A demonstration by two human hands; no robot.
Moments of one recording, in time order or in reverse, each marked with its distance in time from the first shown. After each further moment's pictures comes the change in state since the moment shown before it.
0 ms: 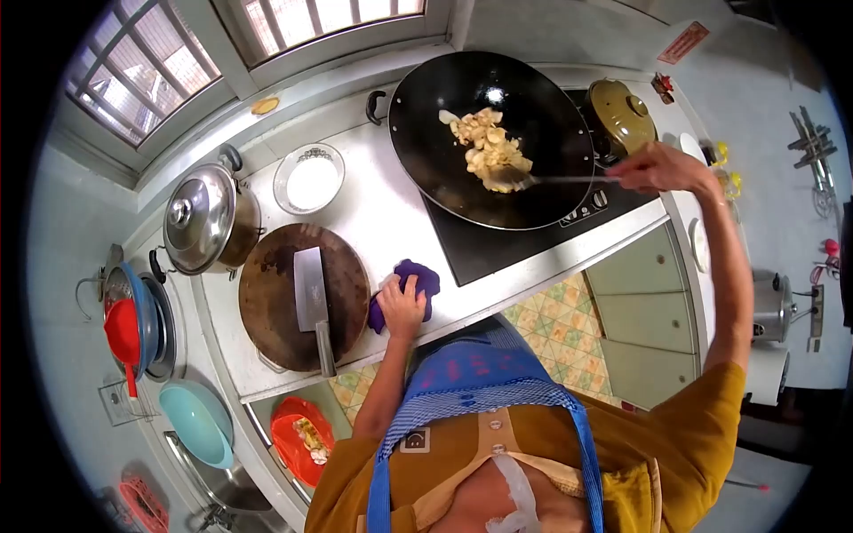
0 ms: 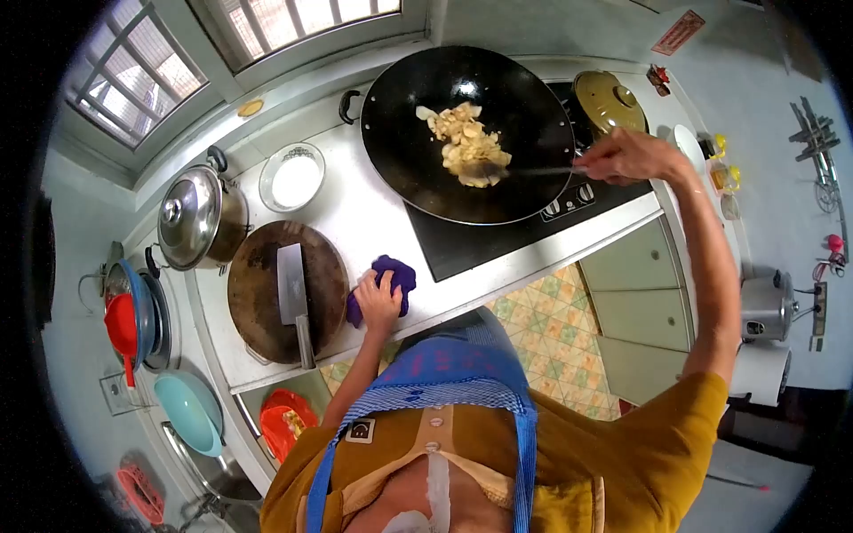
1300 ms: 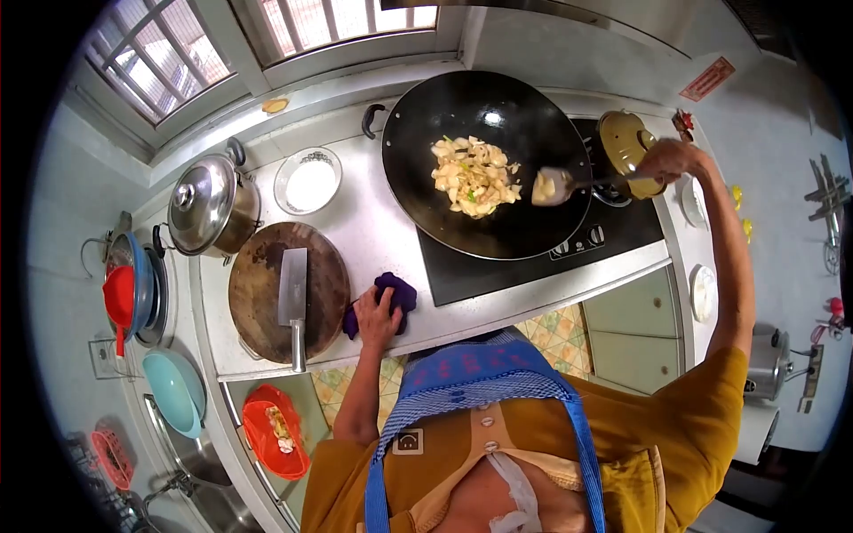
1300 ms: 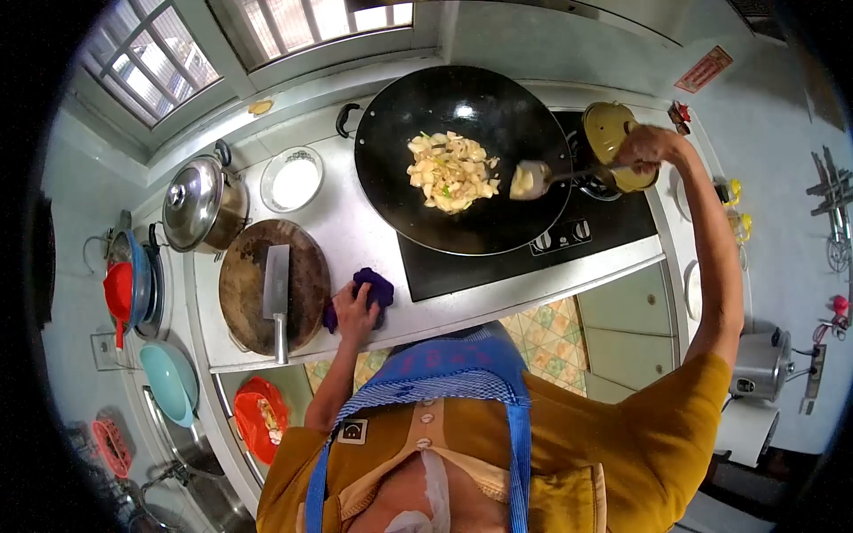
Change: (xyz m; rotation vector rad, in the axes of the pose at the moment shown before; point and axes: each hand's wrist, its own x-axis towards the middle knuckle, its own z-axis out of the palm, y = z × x) left_hand 0.001 0.009 -0.005 -0.051 0.012 -0.046; right_hand 0.105 0.161 -0.091 -0.360 -0.144 -0.068
